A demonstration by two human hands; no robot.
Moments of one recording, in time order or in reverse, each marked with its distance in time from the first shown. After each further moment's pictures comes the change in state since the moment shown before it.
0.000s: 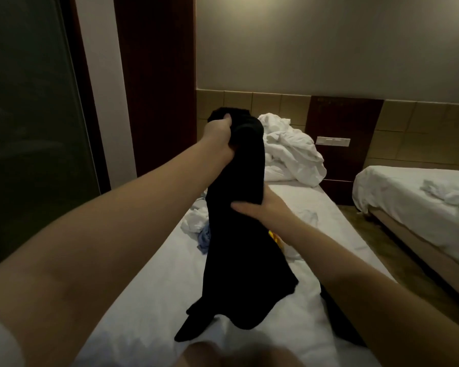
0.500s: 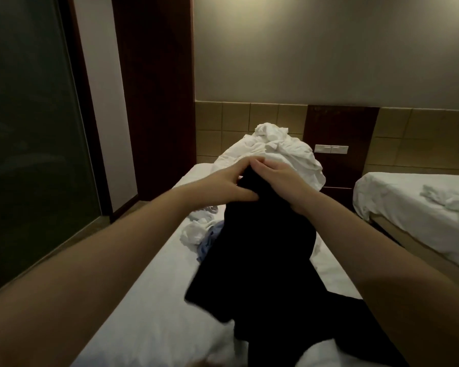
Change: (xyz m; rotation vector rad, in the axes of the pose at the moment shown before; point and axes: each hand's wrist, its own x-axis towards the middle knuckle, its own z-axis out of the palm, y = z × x) left_hand -0.031 -0.022 -0.043 1.086 -0.727 0.314; right_hand 0.021 -0.060 -0.040 -0.047 0.064 -0.076
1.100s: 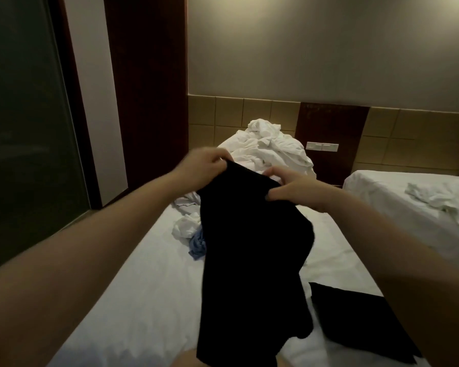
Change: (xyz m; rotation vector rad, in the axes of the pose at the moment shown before) left_hand -0.008 -0.006 -0.018 0.307 0.369 0.021; right_hand -0.020 0.006 -0.042 -0.342 -0.315 0.230
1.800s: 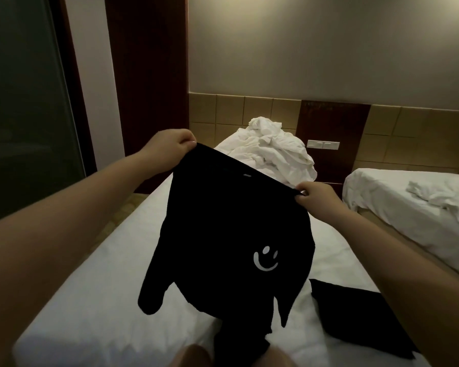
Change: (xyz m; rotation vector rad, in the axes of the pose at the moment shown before) left_hand 0.001 -0.027 -0.047 0.094 0.041 -0.103; right_hand 0.007 0.065 0.002 -0.292 0.448 0.029
